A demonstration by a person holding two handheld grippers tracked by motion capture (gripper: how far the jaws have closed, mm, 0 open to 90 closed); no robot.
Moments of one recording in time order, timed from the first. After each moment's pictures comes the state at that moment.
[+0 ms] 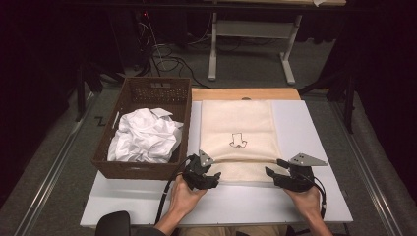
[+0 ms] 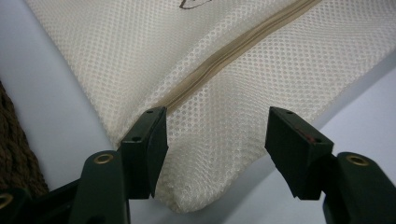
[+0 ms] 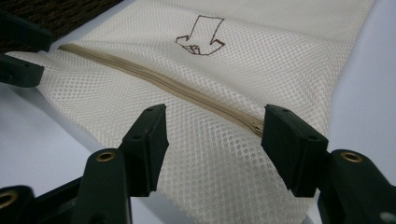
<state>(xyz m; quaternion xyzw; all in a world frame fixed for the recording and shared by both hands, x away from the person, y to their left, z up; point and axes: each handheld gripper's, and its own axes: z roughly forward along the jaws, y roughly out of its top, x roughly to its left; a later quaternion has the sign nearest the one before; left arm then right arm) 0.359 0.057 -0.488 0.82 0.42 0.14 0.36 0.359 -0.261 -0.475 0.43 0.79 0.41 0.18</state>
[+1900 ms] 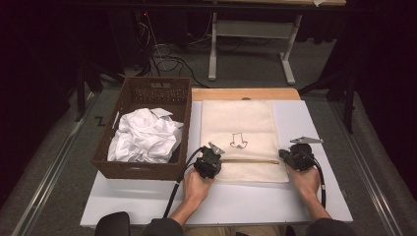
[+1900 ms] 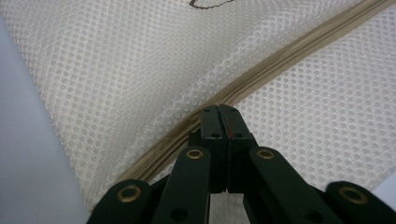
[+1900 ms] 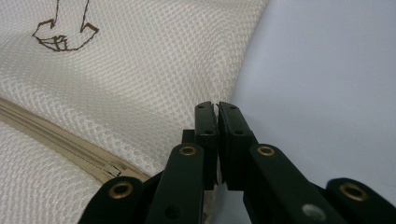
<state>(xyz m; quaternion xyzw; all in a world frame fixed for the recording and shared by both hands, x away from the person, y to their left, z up) 0.399 0.025 -0.504 0.83 0.44 0.14 0.32 0.432 -0.285 -0.494 0.52 0.77 0.31 0.20</state>
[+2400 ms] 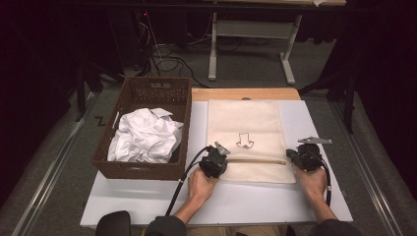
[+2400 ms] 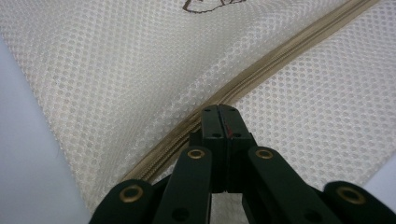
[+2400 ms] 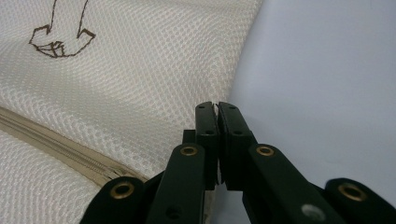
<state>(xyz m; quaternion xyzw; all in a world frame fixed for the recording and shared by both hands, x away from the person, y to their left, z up) 0.401 0.009 -0.504 0.84 0.41 0.13 0.34 0.428 -0.306 -0.488 0.53 0.76 0.31 0.21</state>
